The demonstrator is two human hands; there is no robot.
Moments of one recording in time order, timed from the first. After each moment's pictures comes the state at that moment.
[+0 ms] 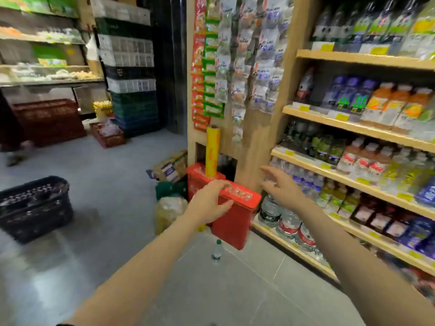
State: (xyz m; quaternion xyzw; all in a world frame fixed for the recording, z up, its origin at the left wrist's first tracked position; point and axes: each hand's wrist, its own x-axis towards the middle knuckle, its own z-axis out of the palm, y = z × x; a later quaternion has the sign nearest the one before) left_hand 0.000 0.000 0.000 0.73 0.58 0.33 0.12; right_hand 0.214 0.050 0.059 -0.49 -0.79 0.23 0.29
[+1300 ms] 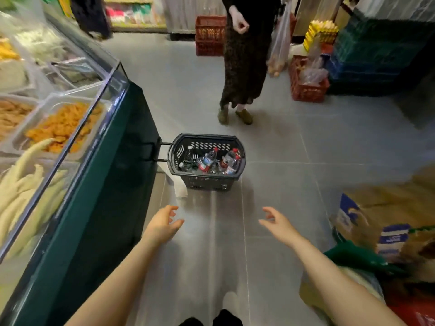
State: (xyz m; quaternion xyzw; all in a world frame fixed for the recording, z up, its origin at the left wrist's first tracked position) left_hand -0.903 0.067 -0.221 0.09 0.91 0.31 0.25; right_hand -0.768 0.362 -0.224 -0.32 -0.80 0.49 -0.13
